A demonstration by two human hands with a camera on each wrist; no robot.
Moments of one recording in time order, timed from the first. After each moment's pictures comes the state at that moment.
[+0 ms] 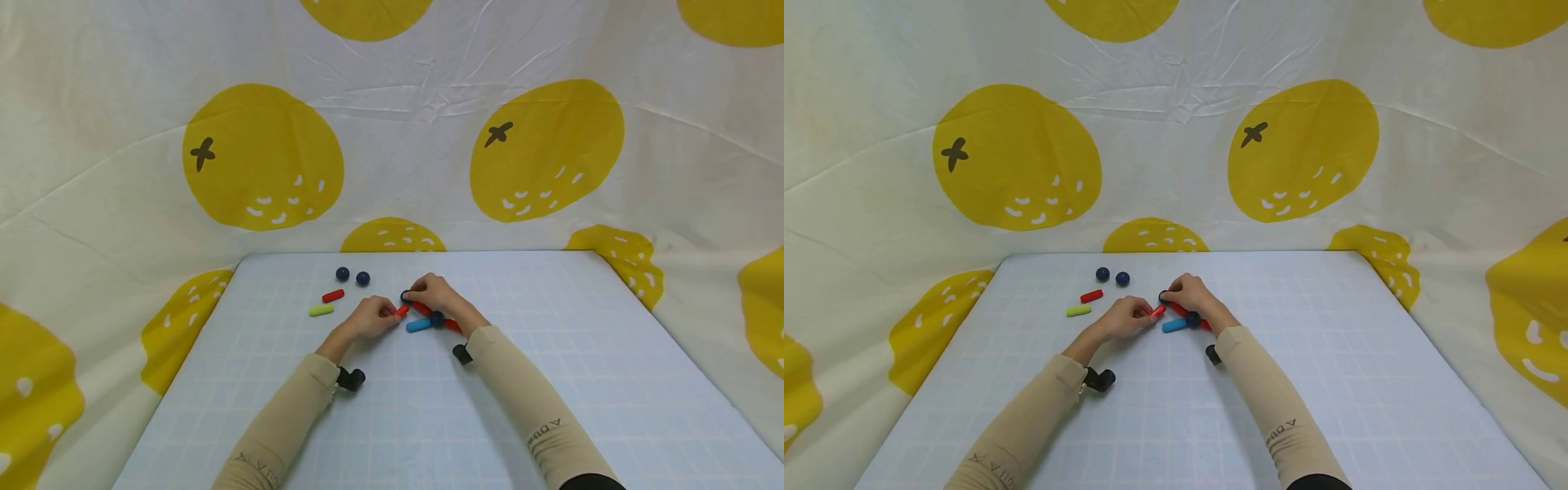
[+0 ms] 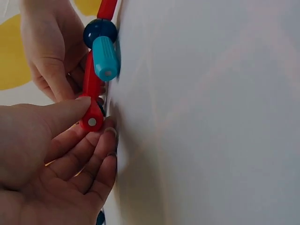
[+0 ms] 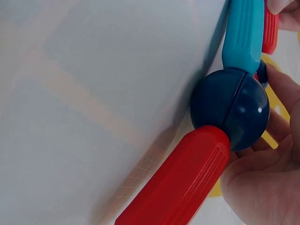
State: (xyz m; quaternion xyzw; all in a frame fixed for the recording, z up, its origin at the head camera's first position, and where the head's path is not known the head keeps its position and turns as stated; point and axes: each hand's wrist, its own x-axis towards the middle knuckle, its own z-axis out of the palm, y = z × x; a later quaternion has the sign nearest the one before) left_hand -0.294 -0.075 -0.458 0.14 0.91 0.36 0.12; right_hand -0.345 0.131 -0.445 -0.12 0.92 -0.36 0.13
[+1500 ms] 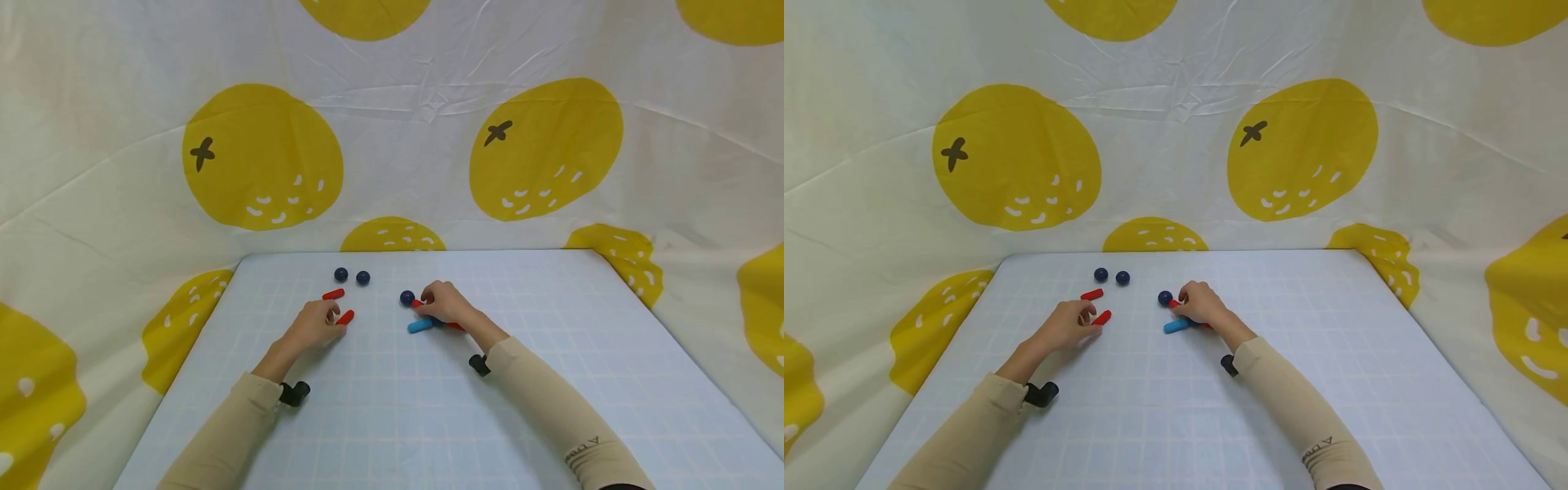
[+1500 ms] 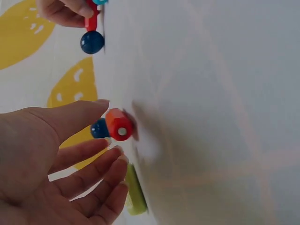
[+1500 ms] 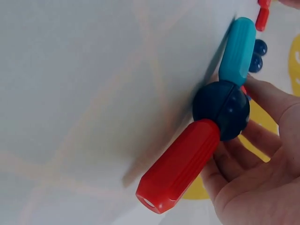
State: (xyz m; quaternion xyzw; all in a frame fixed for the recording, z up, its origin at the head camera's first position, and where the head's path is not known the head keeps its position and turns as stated) left_hand -0.259 -0.166 -0.445 0.09 0.95 0.29 0.04; right_hand -0.313 0.145 -0.435 -0.17 0.94 -0.28 0.10
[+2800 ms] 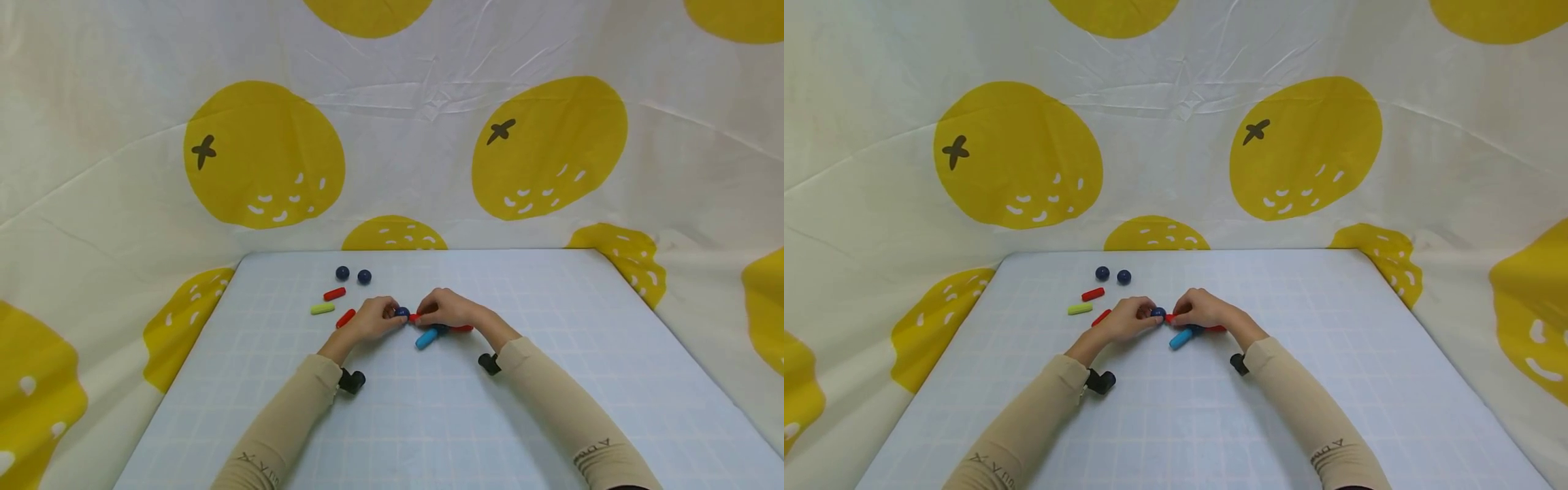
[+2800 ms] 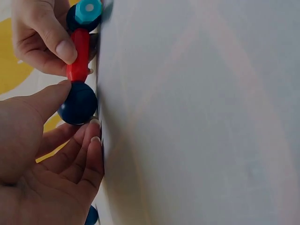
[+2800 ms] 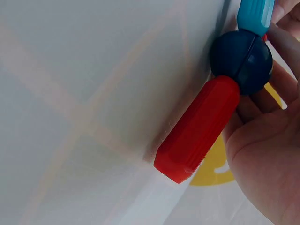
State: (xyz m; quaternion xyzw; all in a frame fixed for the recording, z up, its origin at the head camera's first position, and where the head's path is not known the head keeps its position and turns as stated) left_hand -0.290 -0.071 -0.460 0.16 0.91 0.36 0.11; right_hand -0.321 0.163 -0.444 -0.33 0.88 -0.29 0.18
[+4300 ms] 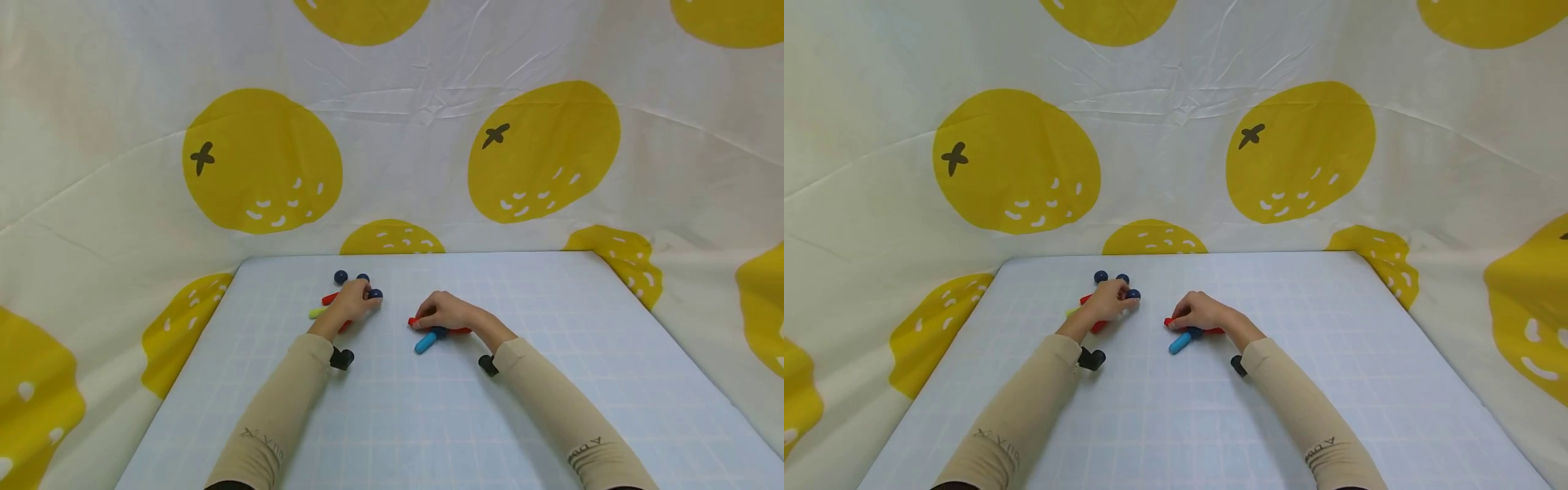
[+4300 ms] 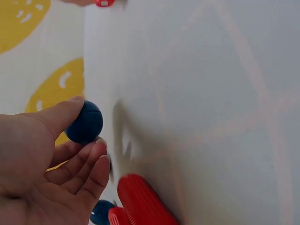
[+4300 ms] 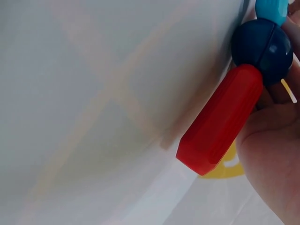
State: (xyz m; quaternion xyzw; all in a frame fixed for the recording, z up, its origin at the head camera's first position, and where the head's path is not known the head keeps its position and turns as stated) left_hand -0.322 -0.098 -0.443 0.06 0.95 0.29 0.08; right_hand -0.322 0.165 -0.448 -0.31 0.88 -0.31 0.19
